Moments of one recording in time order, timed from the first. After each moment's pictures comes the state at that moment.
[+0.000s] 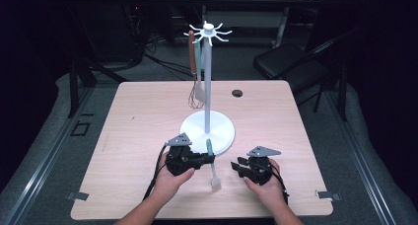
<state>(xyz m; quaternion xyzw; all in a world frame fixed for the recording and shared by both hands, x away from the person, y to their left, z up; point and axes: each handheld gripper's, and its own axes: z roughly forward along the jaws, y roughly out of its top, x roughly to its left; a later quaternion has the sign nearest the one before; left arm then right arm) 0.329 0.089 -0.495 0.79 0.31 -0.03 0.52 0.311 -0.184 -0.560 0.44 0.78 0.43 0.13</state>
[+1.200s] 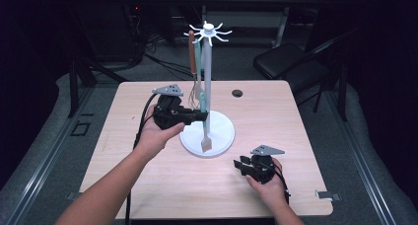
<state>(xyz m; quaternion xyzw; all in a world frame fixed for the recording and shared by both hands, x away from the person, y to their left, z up) 0.386 0.103 -0.371 0.82 0.26 0.01 0.52 0.315 -0.192 -0.562 0.46 0.76 0.43 0.13</state>
